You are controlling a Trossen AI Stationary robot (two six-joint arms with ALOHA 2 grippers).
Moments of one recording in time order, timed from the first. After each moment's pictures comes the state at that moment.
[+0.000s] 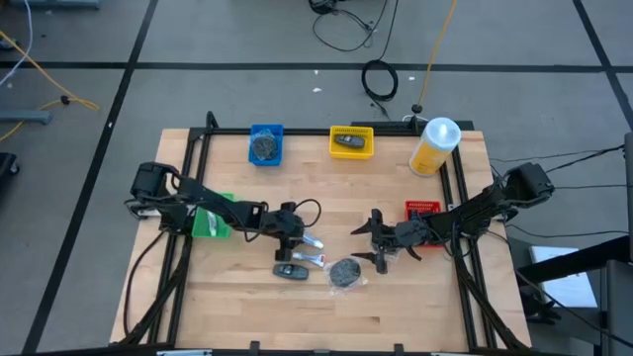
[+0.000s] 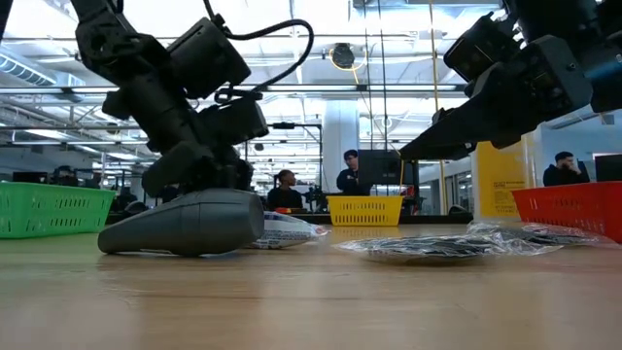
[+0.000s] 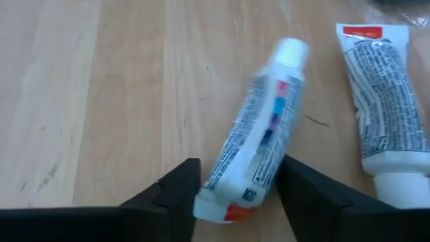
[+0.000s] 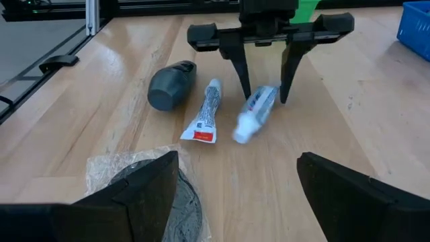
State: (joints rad) left arm -0.09 1.75 0.71 0.21 -0.04 0.04; right arm 0.30 1.46 0.36 0.73 0.23 0.16
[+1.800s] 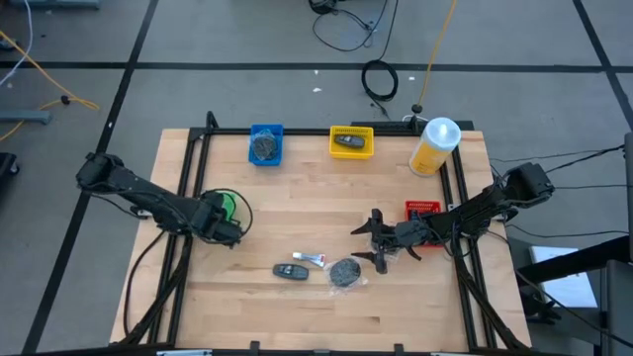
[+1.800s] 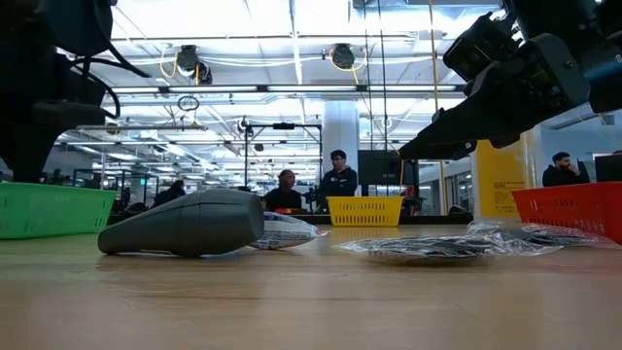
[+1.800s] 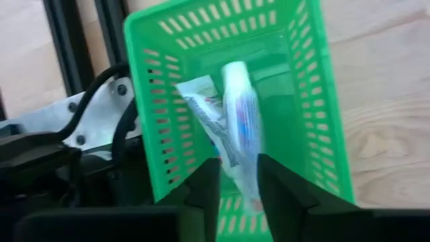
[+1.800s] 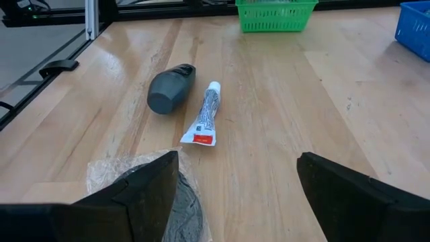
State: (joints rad) left arm -0.33 1.23 0.74 -1.38 -0.20 -1.66; right arm 0.30 1.46 0.36 0.74 0.24 0.17
